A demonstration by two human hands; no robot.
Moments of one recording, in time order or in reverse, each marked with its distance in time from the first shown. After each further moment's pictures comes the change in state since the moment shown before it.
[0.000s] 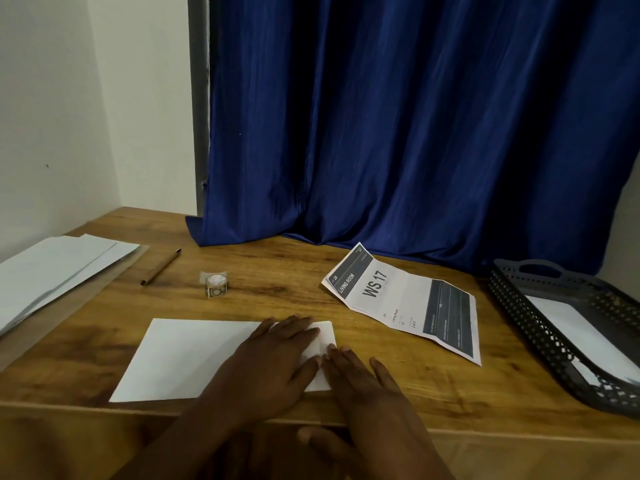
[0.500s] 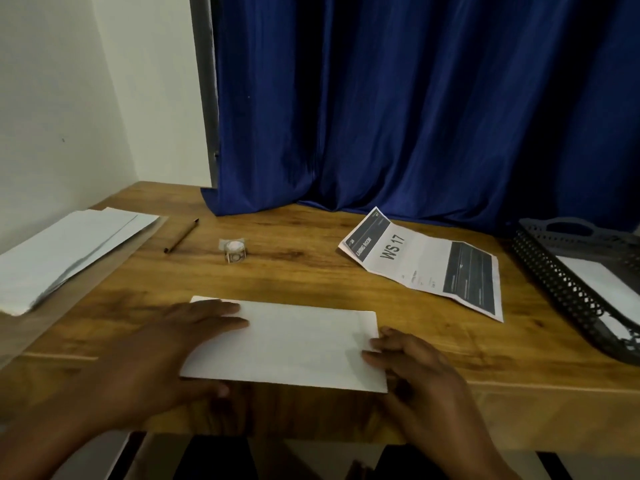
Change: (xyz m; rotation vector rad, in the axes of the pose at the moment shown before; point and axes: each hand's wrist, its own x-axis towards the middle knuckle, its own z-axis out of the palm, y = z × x) left_hand -0.119 -0.076 -0.068 0.011 -0.090 -0.079; right_hand -0.046 0.022 0.031 0.347 0.627 -0.085
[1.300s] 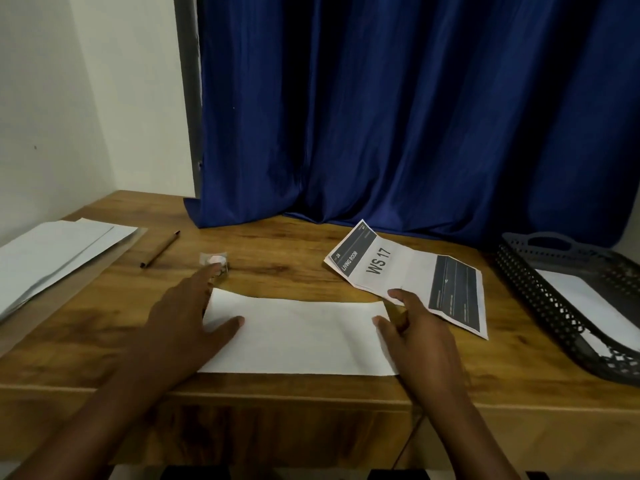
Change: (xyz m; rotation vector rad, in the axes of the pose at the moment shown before) left_hand 0.081 0.006 0.027 -0.190 0.351 -0.414; right_hand 0.072 0.028 0.001 -0.087 0.194 0.453
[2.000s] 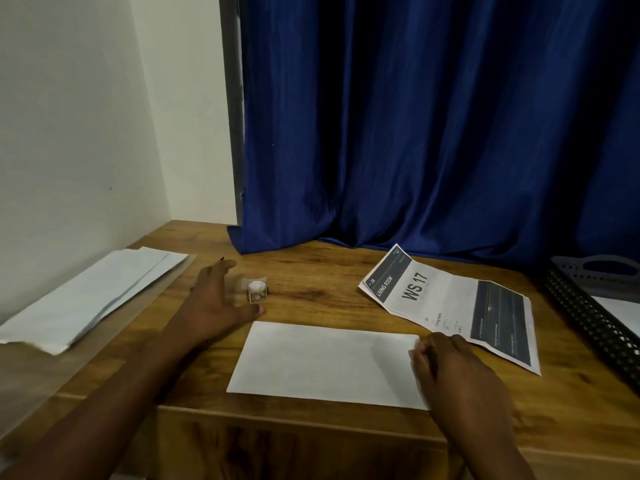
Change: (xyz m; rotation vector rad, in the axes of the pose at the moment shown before) left_hand 0.064 -0.028 -0.024 -0.090 0.023 -0.153; right_hand -0.002 0.002 0.012 -0.391 -0.041 -0.039
